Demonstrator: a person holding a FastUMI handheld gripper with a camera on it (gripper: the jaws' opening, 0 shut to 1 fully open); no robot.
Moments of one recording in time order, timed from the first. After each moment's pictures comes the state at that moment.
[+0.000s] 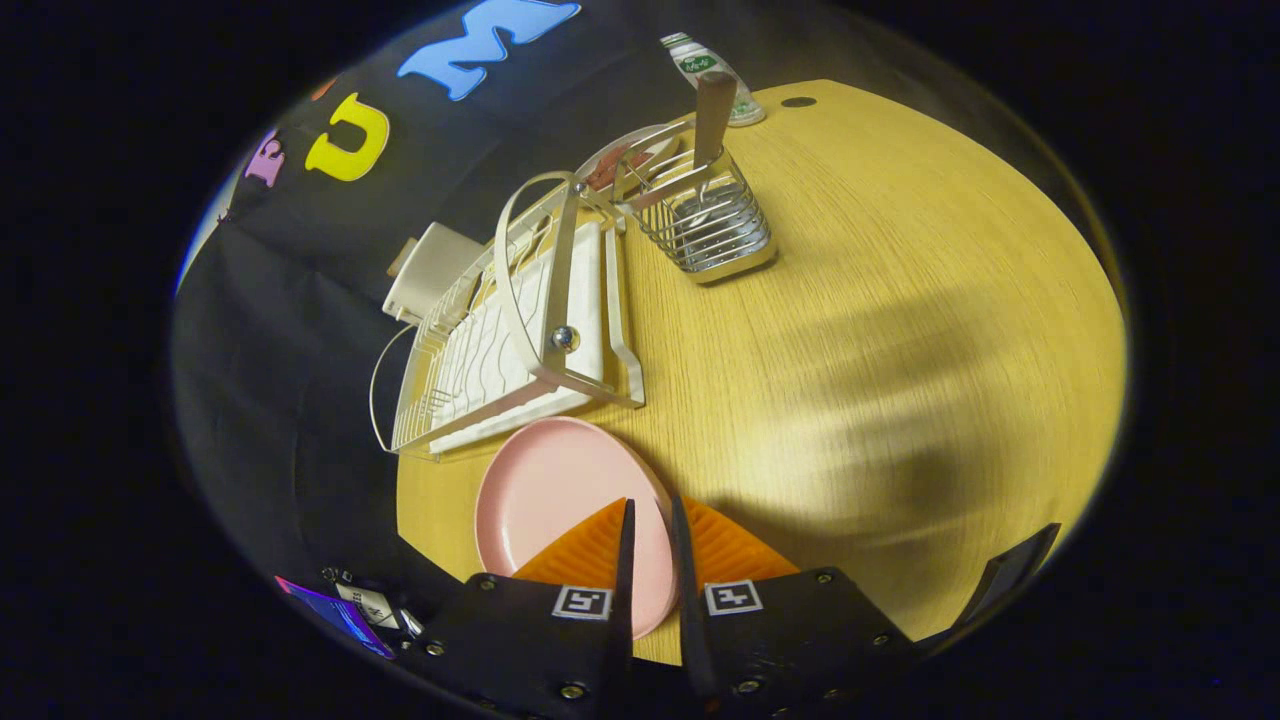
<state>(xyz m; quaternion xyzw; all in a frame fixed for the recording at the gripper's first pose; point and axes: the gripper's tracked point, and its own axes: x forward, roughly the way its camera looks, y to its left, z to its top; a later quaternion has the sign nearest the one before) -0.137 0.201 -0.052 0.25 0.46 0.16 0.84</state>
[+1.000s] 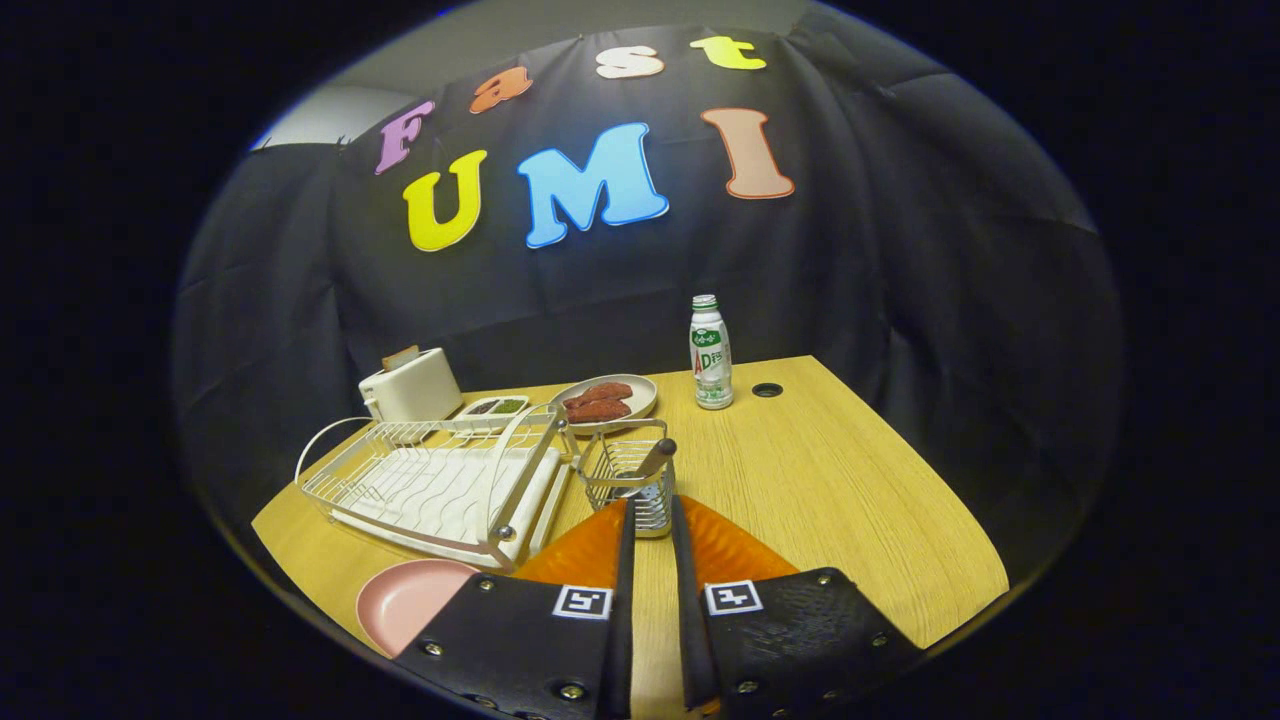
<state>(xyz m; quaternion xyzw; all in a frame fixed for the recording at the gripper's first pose) -0.069 0.101 0.040 0.07 0.12 0.06 0.99</state>
